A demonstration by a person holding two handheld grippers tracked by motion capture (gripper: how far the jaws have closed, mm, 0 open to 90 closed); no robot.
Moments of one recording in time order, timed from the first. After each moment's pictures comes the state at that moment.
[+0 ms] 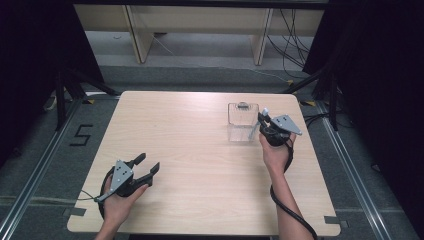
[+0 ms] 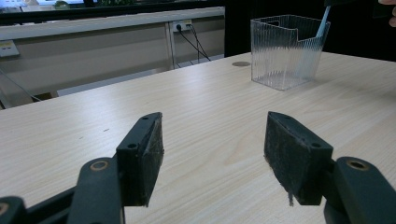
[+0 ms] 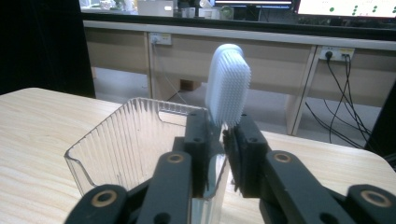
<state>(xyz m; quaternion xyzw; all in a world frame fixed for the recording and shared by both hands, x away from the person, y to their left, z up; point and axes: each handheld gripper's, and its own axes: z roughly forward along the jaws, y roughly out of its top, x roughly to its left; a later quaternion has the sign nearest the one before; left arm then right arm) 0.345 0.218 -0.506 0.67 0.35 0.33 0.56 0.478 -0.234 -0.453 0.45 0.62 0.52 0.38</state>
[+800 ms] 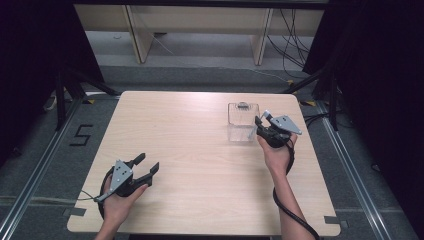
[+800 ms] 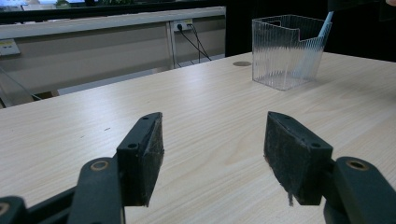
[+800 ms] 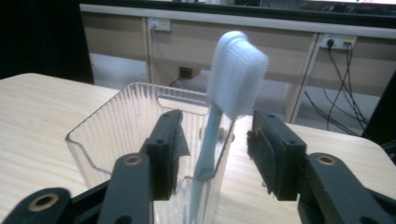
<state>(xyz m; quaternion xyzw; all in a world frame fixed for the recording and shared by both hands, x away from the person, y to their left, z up) 0.345 0.220 -0.507 0.67 0.35 0.33 0.56 0.474 -0.234 -0.452 0.45 0.64 0.50 0.37</state>
